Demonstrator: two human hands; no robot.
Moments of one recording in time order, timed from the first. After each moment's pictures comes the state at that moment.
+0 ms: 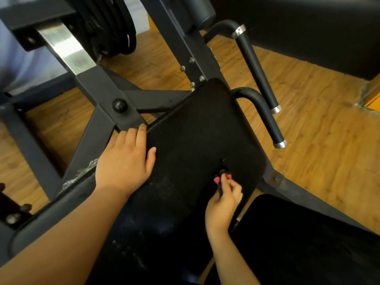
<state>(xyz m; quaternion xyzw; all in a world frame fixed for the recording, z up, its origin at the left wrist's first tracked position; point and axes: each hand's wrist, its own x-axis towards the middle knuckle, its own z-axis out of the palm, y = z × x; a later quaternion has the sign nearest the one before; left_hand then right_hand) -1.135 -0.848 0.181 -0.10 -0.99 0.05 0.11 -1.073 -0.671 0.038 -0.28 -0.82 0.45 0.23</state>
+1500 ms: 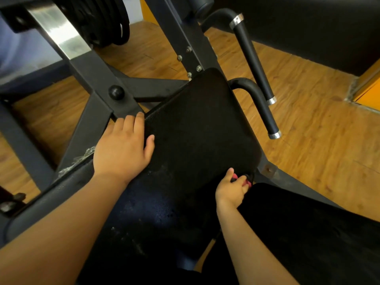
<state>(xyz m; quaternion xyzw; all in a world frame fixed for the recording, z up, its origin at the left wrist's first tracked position) -1.135 -0.850 0.178 -0.11 -0.98 0.05 0.13 -1.095 -0.642 0.058 -0.52 -0.71 0.48 -0.01</state>
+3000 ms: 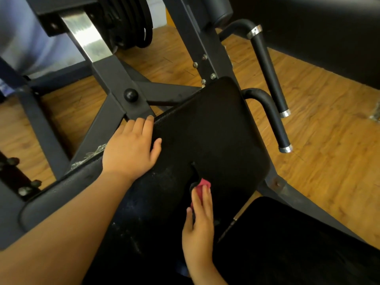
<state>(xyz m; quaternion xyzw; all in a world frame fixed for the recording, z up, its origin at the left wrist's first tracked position) -1.132 -0.849 0.179 -0.10 -0.99 0.04 0.13 -1.010 -0.702 0.062 -0.11 -0.87 0.47 0.10</state>
